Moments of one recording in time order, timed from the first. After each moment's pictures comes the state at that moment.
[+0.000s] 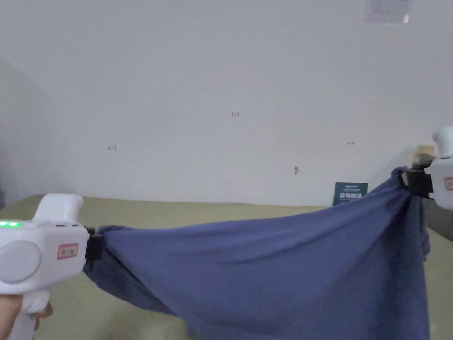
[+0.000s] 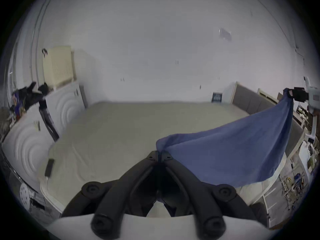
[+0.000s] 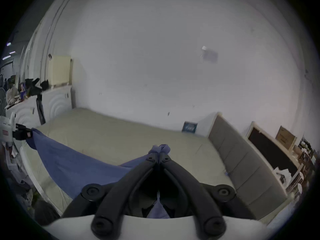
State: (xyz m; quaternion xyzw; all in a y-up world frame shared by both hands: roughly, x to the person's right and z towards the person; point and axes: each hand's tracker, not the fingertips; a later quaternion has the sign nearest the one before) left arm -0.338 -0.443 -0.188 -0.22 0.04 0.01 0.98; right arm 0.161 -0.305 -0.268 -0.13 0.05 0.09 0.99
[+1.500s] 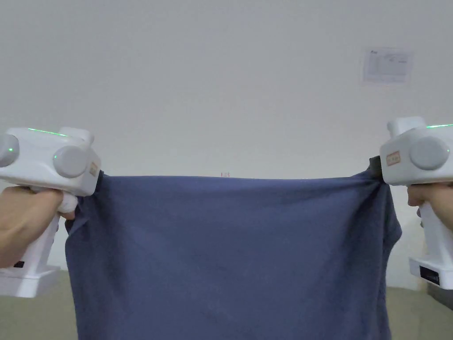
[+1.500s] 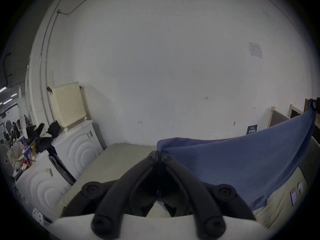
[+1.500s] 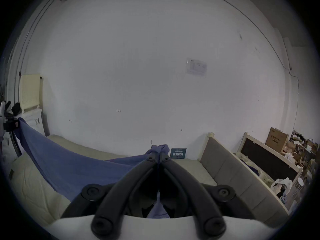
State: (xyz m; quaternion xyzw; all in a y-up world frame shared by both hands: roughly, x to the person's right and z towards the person) left arm -0.349 -0.347 -0.513 -0.17 0.15 -0.04 0.97; right arm 0.120 -0.258 -0.561 -0.10 -0.03 0.07 0.99
